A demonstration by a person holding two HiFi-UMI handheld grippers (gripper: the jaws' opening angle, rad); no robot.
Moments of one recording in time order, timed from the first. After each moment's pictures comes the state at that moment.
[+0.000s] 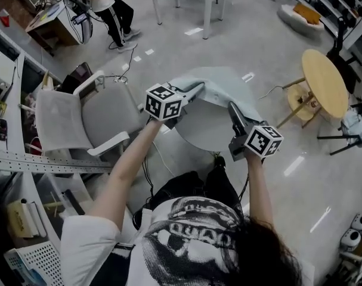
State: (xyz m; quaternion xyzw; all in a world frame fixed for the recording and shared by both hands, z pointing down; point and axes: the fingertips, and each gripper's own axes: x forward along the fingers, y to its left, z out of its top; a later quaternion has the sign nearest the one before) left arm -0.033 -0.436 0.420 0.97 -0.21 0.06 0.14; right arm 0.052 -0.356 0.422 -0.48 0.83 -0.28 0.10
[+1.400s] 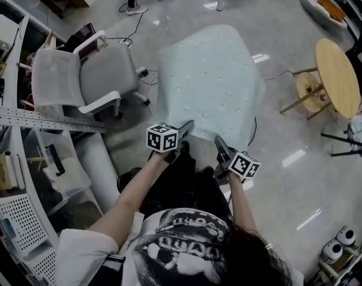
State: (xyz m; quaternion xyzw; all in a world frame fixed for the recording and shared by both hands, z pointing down) left arm -0.019 -0.222 0.647 0.85 -0.33 0.11 0.40; right arm 0.092 -0.163 0.642 -0.43 0.74 -0.52 0.05
